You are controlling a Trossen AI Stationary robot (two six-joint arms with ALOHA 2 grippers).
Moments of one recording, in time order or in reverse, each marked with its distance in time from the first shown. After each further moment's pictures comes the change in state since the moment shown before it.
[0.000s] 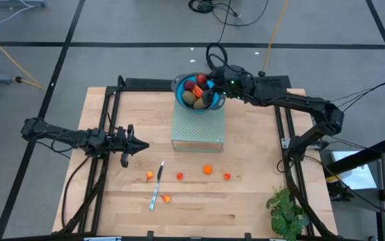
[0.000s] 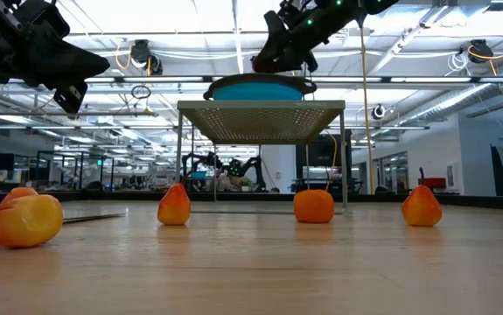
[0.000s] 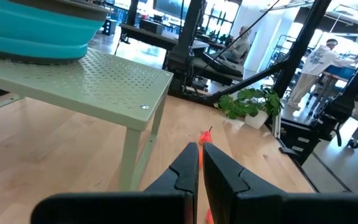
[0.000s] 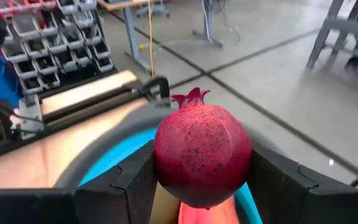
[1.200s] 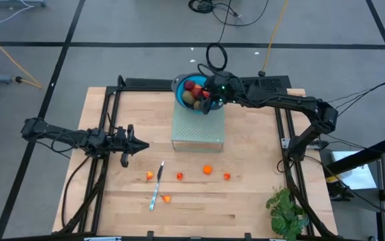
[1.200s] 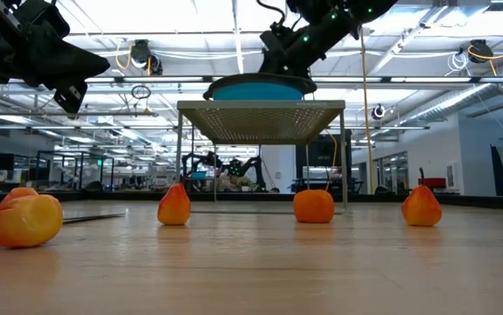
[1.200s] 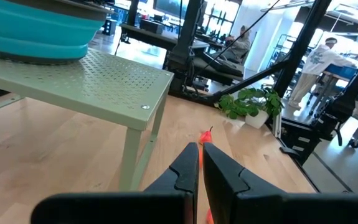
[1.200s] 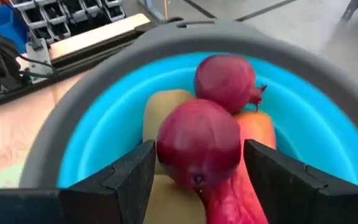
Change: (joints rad) left arm 0.001 0.000 0.000 0.000 0.000 0.002; right arm 0.014 0.068 -0.002 -0.123 -0.080 0.028
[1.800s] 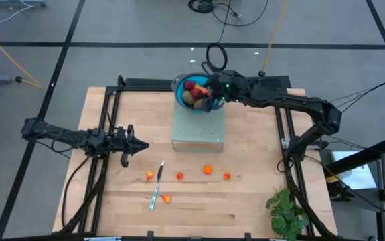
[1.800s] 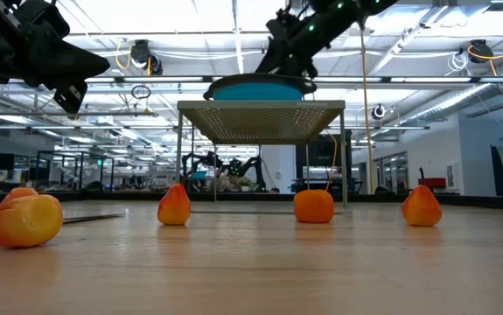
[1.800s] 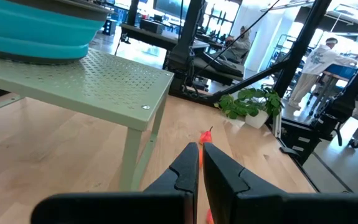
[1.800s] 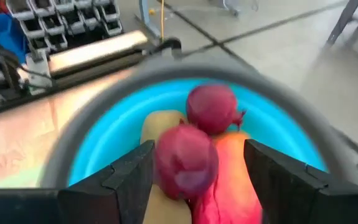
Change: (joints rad) left arm 0.000 0.000 0.000 0.000 0.000 0.000; right arm 0.004 -0.048 0.000 0.007 0.032 -0.049
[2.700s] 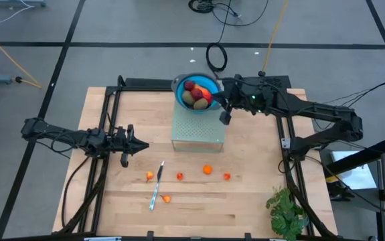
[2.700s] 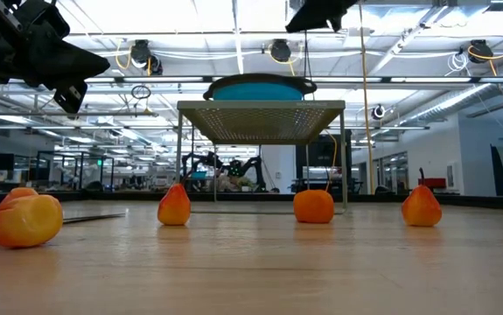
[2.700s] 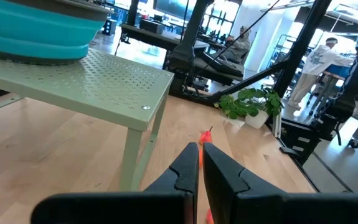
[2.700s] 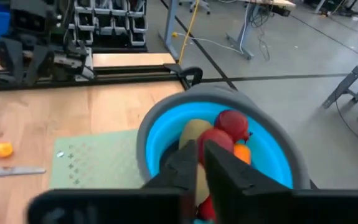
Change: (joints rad) left arm 0.000 0.000 0.000 0.000 0.000 0.000; right arm 0.155 -0.279 -0.060 -0.127 0.082 -0.210
